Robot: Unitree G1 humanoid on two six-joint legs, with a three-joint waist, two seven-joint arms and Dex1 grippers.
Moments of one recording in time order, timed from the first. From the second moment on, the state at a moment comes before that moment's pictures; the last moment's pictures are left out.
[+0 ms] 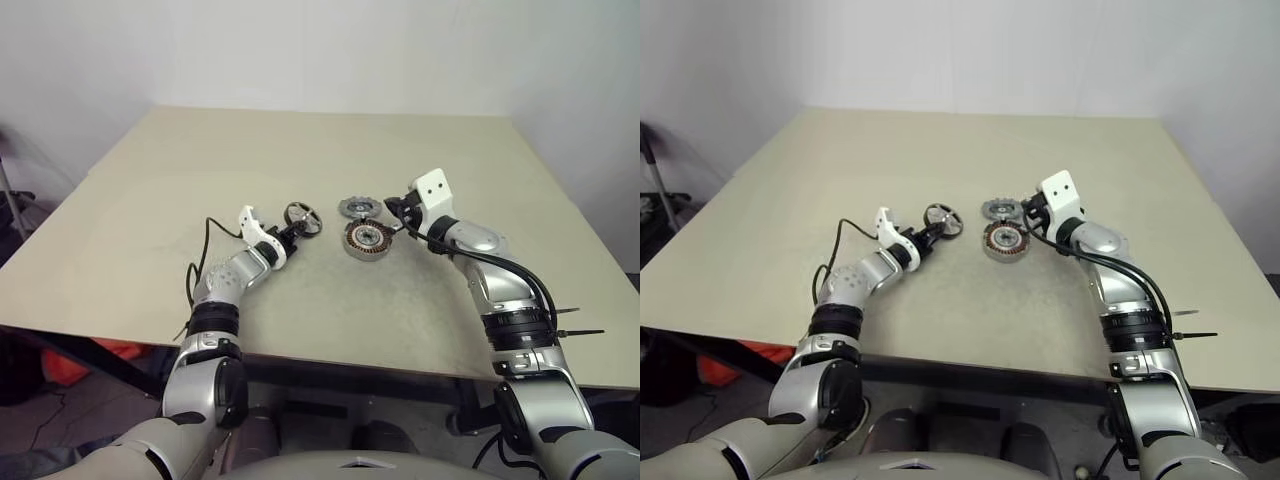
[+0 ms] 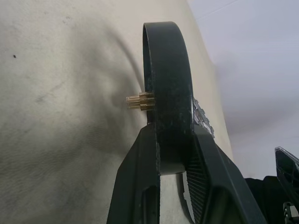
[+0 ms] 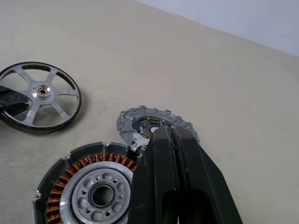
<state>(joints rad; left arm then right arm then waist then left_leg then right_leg) -0.67 -0.05 0.42 0.61 -0.70 0.69 -0.25 -0.54 -0.41 0.01 0.18 0.12 0.43 0.52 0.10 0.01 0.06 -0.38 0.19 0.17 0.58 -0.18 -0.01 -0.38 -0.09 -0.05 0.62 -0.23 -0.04</state>
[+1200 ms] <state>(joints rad) -0.90 -0.13 0.32 0.97 -0.70 0.77 -0.48 -0.34 -0.57 -0.11 0.01 0.12 0.54 0.45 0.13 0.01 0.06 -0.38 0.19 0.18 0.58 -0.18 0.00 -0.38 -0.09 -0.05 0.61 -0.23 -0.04</state>
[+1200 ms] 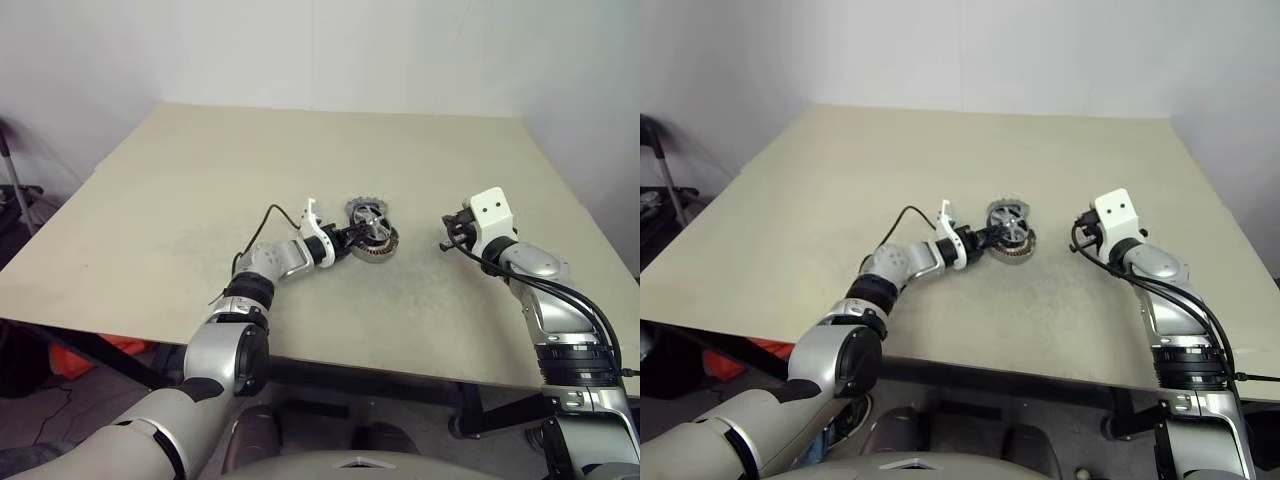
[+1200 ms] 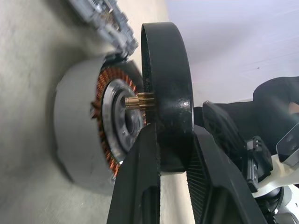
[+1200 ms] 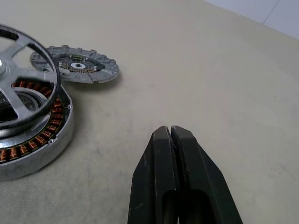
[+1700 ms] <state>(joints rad) -0.90 -0.13 0.30 0.97 -0.67 0.81 -0.55 -0.34 -0.56 -0.11 -0.02 0.12 0.55 0.45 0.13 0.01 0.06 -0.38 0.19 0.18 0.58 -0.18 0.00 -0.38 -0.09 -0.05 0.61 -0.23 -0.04</state>
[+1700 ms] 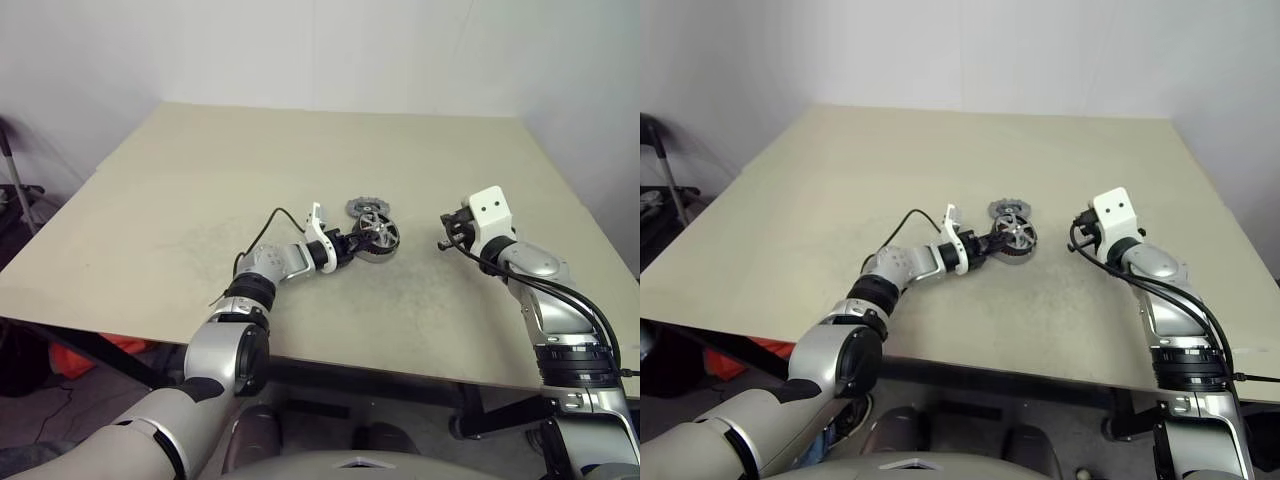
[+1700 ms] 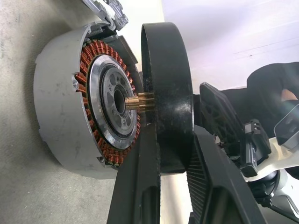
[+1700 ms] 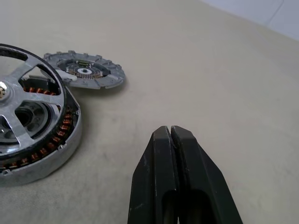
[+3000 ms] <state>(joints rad) -0.69 0.02 0.41 0.56 -0.73 1.08 -0.50 -0.35 -0.54 -0.09 -0.06 0.14 0.56 0.49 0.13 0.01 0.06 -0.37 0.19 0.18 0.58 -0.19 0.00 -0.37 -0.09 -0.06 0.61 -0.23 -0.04</state>
